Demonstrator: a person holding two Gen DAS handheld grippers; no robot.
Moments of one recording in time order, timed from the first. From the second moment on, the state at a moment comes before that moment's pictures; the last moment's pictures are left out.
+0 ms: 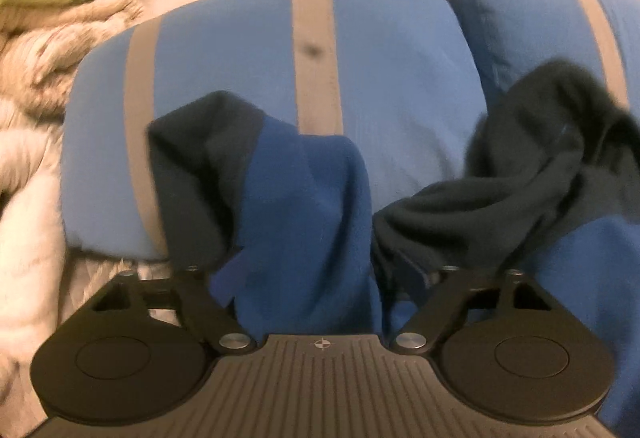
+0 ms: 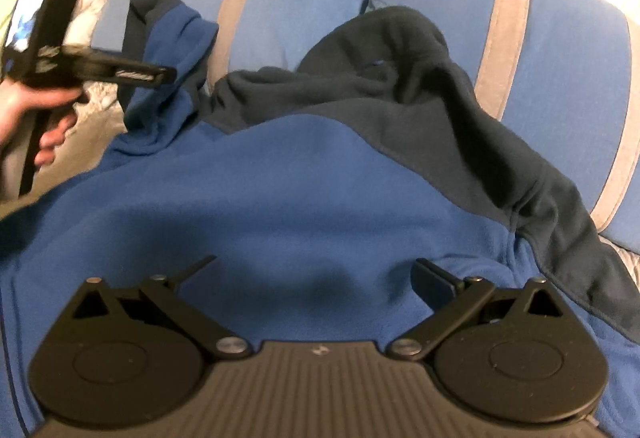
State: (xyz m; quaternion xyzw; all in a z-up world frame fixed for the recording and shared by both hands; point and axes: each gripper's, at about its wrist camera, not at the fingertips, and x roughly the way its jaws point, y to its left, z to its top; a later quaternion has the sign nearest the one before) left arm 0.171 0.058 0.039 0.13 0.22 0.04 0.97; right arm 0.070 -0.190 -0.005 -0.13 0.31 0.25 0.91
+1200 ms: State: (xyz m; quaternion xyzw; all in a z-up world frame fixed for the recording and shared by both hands) left arm 0.068 0.150 0.069 0.03 0.27 0.17 0.95; right arm 0.067 -0.186 -0.010 -0.14 0.29 0.28 0.90
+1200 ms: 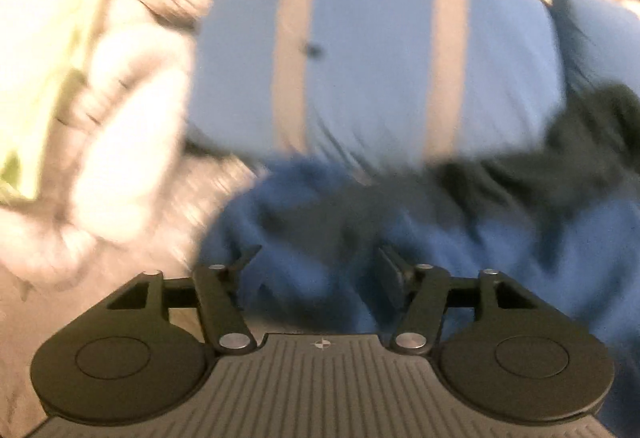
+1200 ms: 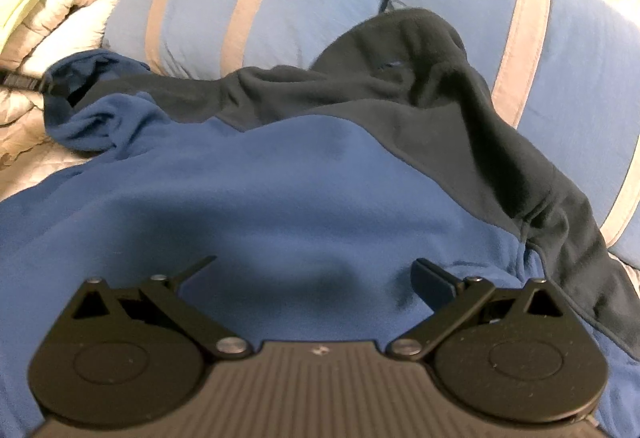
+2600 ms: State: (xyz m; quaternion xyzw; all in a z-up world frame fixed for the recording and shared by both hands) left arm -0.032 0.035 0.003 0.37 0.30 -0.15 0.87; right arm 0.091 -0.219 -0.010 -0.04 0.31 0.23 0.92
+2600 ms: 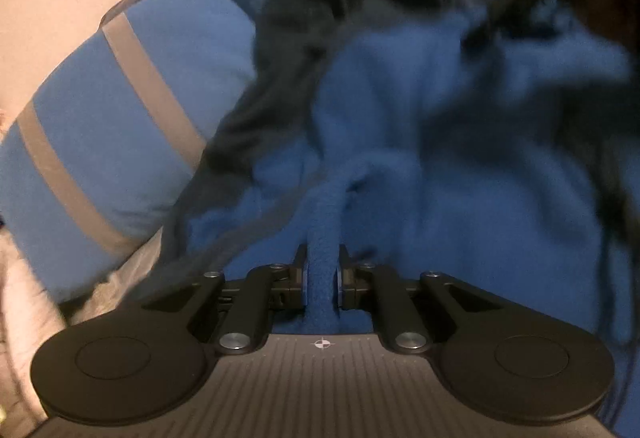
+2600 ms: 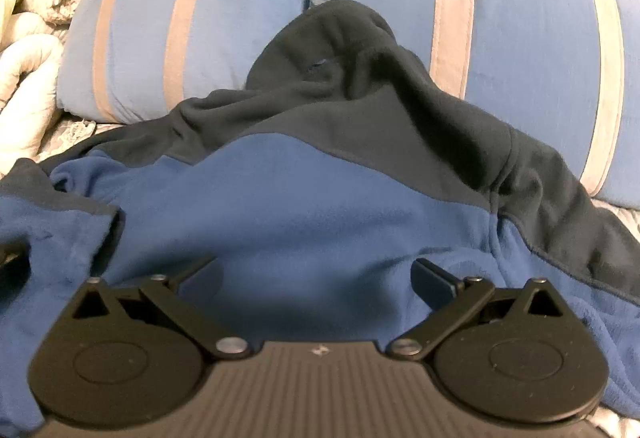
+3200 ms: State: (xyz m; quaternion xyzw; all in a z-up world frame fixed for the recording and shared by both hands) left arm 0.016 -0.012 0.030 0.35 0.38 -0.22 0.82; right arm 0.094 -0.221 -0.008 -0.02 0.32 0.23 0.92
